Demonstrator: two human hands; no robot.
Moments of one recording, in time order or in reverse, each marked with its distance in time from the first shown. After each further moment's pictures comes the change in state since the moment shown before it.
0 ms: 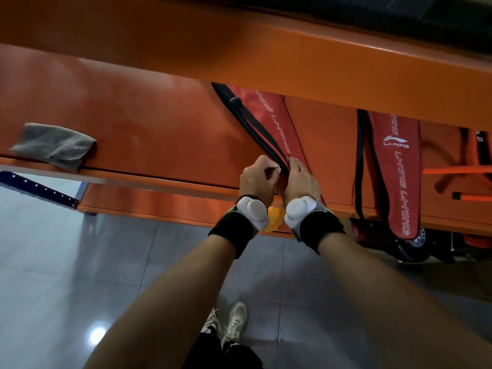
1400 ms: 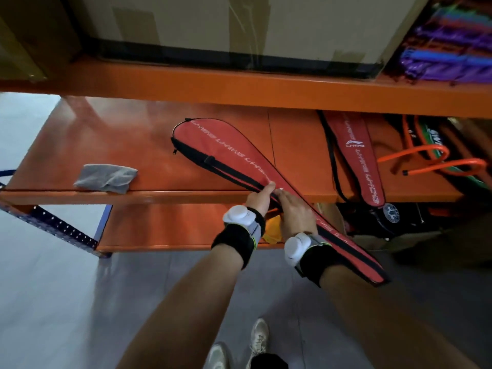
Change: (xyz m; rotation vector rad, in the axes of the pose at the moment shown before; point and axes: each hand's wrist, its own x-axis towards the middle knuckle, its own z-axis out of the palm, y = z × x) left_hand -0.102 0.049 -0.107 -0.604 -0.321 -0.744; right_hand -0.203 -0.058 -0.030 0.028 0.245 -0.186
